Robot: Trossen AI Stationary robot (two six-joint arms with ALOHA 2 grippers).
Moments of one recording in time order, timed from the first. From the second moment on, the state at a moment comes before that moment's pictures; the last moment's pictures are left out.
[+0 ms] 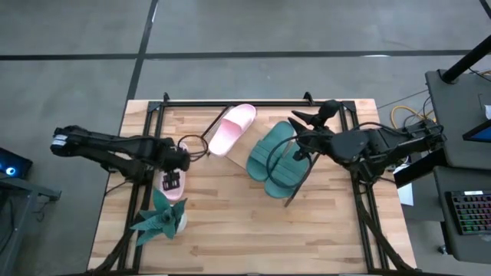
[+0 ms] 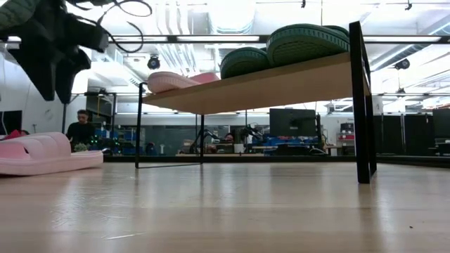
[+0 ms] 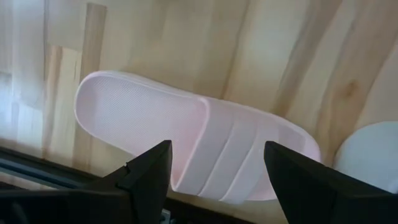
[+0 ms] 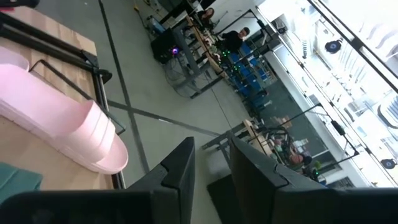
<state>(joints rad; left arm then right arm) -0.10 1.04 0.88 -1.27 -0.16 -0.34 0.32 1.27 1.45 -0.46 1.09 -0.65</state>
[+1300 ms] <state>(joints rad) 0.32 1.33 0.78 -1.19 0.18 0.07 0.32 1.27 1.45 -0.58 1.09 -0.55</state>
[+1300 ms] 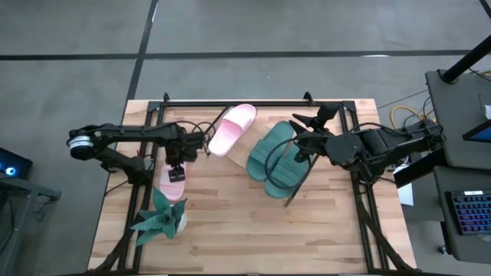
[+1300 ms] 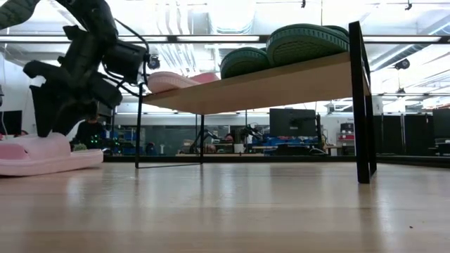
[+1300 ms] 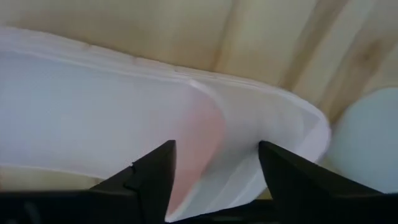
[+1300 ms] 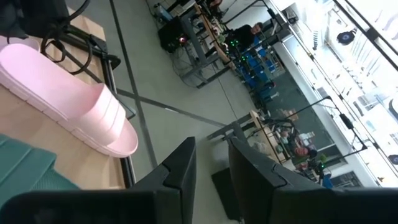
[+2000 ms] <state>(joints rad) 0.32 1.26 0.84 -1.36 0.15 0.04 0.32 1.27 1.45 -0.59 1.09 -0.55</state>
